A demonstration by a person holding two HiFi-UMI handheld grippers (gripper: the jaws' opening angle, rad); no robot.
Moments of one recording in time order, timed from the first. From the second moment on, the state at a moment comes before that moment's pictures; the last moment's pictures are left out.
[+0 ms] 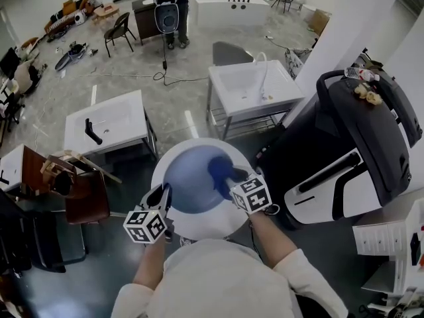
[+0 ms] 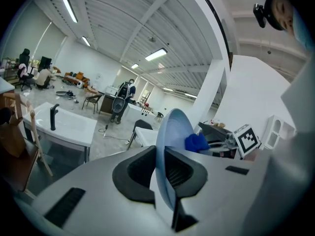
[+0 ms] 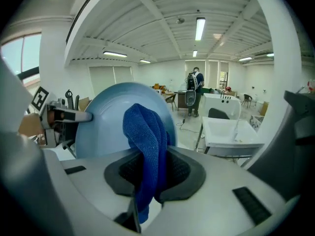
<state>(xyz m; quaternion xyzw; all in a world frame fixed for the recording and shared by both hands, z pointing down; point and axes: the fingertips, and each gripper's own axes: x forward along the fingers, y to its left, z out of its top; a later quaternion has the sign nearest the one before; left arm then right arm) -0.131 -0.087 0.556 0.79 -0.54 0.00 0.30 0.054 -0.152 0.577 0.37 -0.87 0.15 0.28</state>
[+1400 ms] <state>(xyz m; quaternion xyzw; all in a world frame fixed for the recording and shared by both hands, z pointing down) -0.147 -0.098 0.582 0.77 -0.53 -0.01 0.35 0.022 -0.127 0.605 0.32 -0.88 0.13 0.32</state>
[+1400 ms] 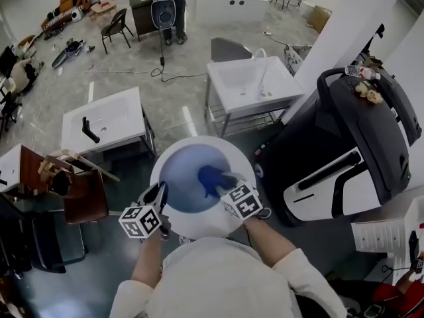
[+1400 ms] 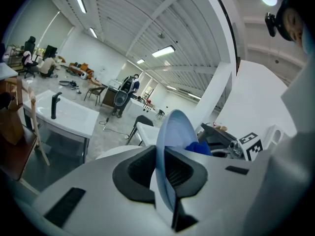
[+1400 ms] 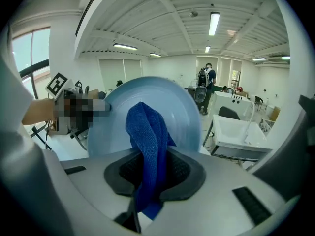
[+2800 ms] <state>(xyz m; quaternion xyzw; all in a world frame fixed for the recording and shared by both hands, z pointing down) -0.136 -0.093 0.708 0.69 -0.53 0.01 0.50 0.054 -0.112 0.521 0.37 -0.91 0.15 0.10</state>
